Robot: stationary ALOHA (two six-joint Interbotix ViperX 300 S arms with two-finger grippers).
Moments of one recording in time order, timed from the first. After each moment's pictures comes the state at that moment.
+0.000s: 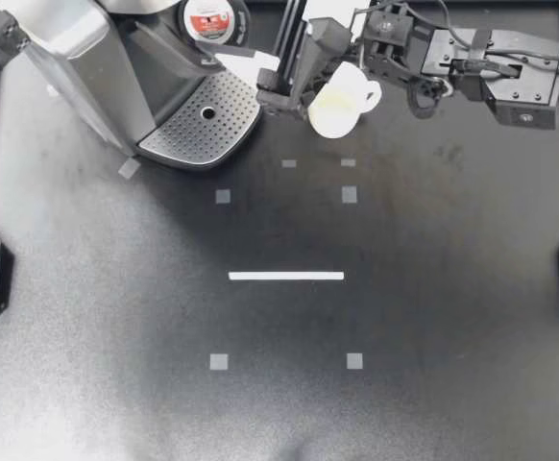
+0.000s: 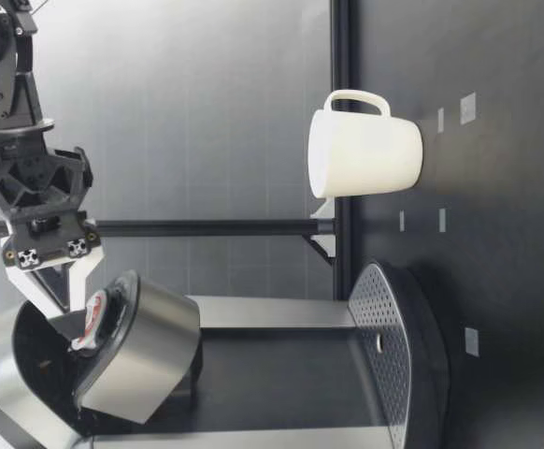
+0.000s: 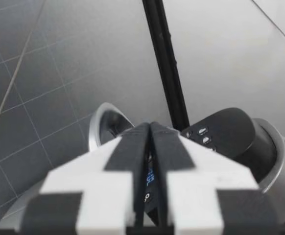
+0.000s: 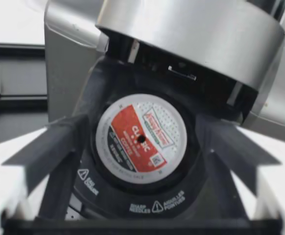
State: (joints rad) left arm 0.28 -0.79 0.76 1.70 0.62 -1.41; right arm -0.35 0.05 0.34 -0.04 -0.27 -0.23
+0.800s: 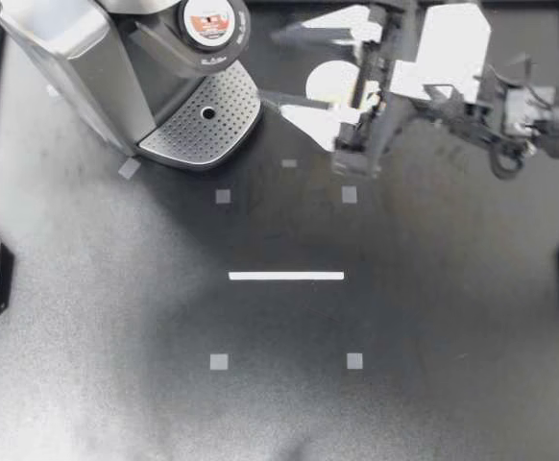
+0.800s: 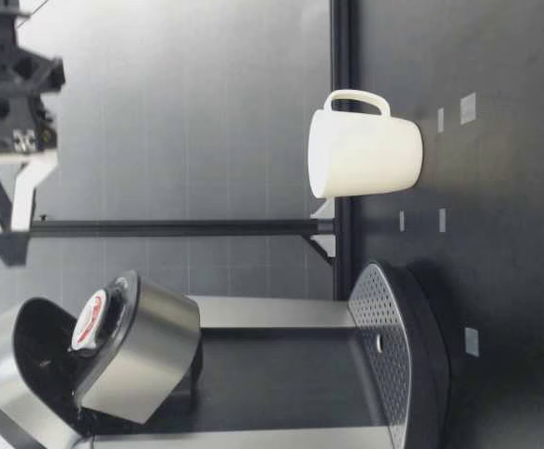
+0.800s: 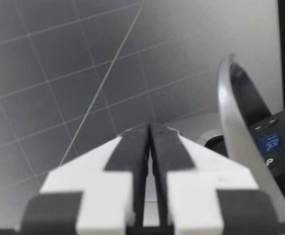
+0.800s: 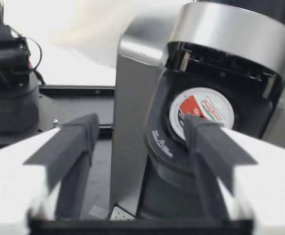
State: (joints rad) left arm 0.40 -0.79 0.83 1.71 0.83 -1.46; right arm -0.25 -0.19 0.66 0.04 -0.49 -0.20
